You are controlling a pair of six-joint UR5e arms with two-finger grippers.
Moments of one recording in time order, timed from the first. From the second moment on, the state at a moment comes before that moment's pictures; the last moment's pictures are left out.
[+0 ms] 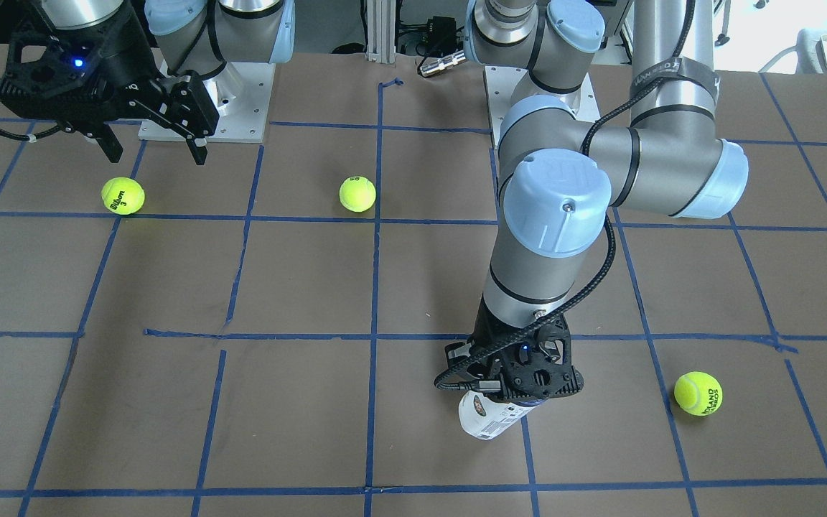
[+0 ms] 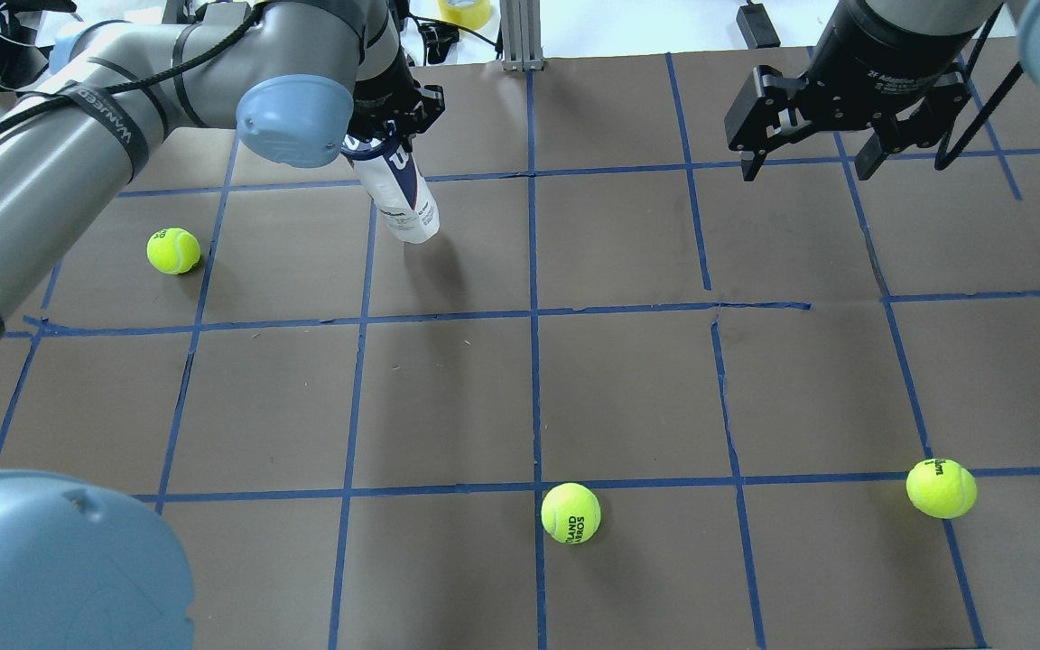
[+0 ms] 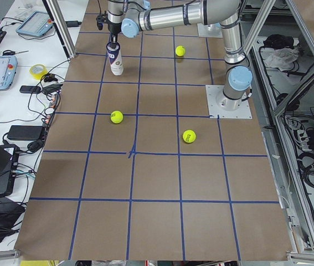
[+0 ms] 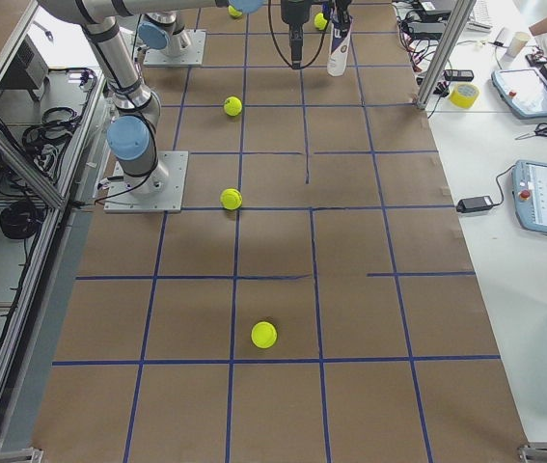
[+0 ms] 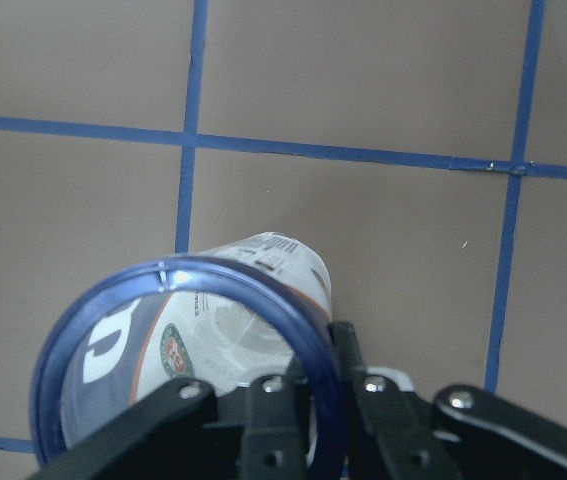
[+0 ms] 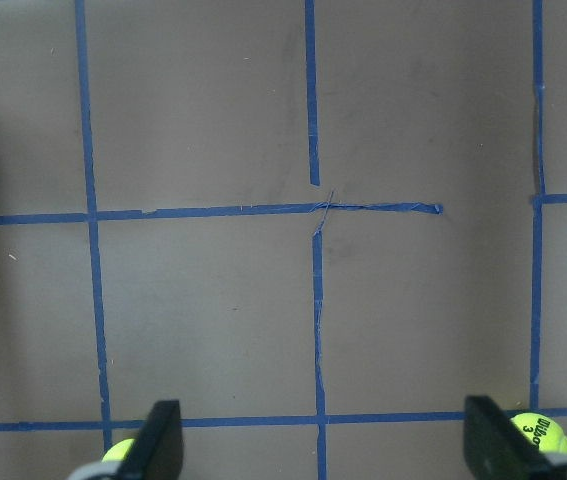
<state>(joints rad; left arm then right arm) -1.72 -2.04 -1.39 -1.08 1.60 -0.25 1.58 -1.61 1.51 -1.55 -1.55 0.04</state>
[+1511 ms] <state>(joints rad) -1.72 -1.94 -1.28 -1.37 1.60 -0.20 1.58 -1.63 1.55 -1.55 -1.55 0.04</state>
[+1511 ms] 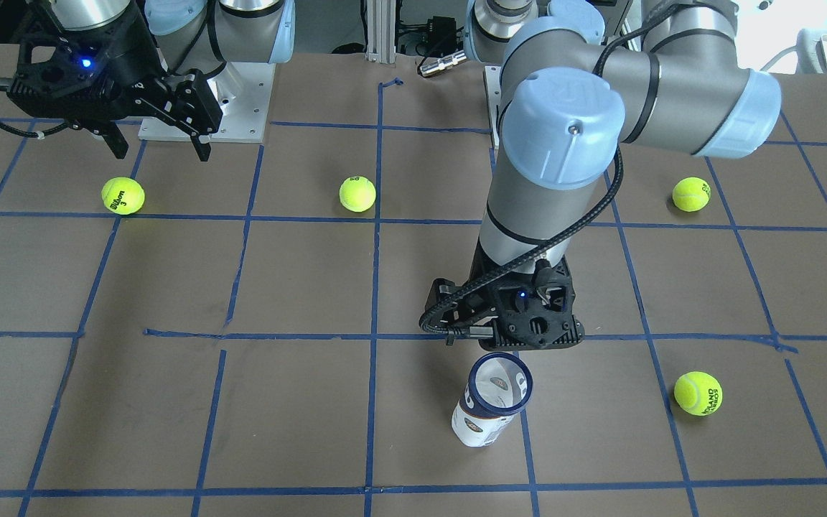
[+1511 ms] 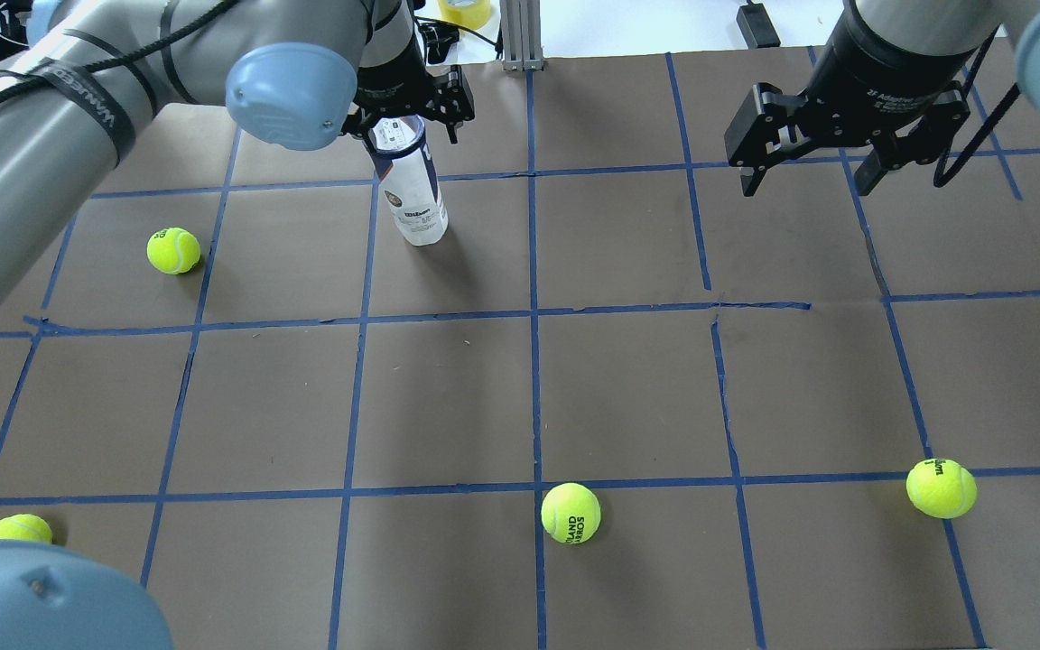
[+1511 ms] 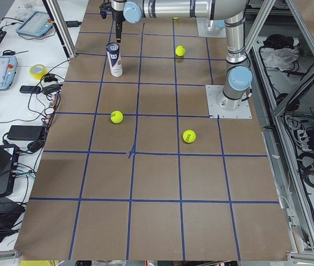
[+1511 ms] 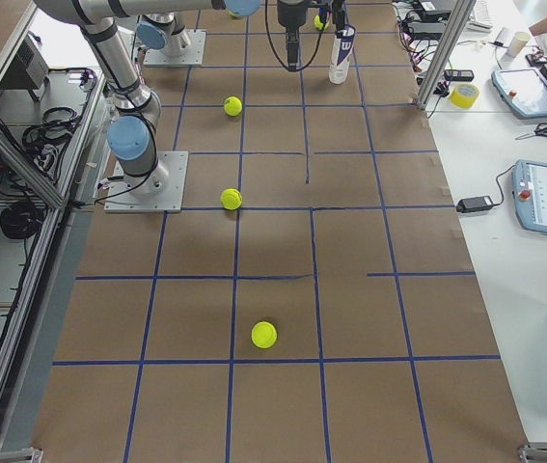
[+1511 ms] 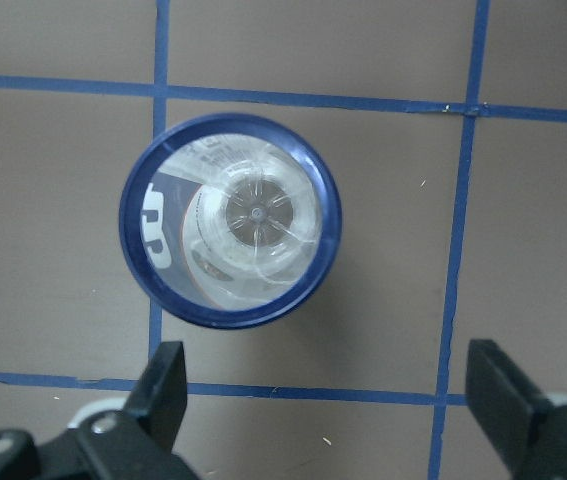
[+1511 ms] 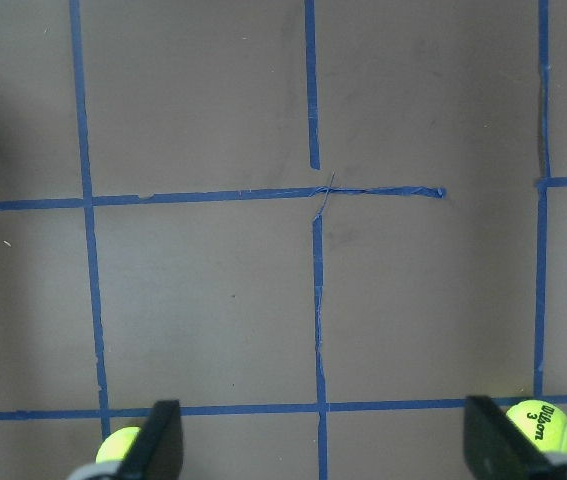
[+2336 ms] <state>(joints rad) -1.48 -1.76 -1.33 -1.61 1.51 0.06 1.58 -1.63 1.53 -1.56 -1.53 0.05</state>
